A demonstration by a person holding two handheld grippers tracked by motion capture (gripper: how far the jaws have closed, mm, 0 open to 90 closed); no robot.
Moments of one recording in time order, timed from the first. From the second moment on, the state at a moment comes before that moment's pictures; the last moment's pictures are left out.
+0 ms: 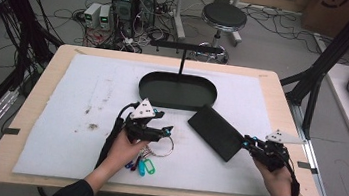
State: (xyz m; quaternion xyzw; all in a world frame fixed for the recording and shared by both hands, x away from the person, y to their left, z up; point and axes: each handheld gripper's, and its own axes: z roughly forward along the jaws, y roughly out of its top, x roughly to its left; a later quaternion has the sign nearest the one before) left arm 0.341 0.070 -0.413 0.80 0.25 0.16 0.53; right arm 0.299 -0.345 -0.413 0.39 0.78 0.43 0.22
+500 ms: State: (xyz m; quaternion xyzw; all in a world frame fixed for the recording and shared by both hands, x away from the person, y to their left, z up) left arm 0.340 0.071 -0.411 0.79 0.25 0.16 0.53; right arm 0.268 -0.317 -0.403 0.23 0.81 0.48 0.25
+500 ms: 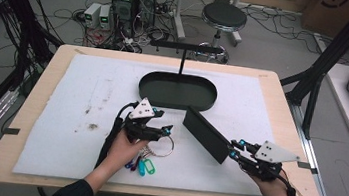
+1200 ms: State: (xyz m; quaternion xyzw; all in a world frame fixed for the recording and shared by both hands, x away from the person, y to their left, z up) left arm 0.339 0.080 -0.407 0.79 0.25 0.17 0.53; right arm 0.292 -0.295 -0.414 0.27 0.84 0.43 0.18
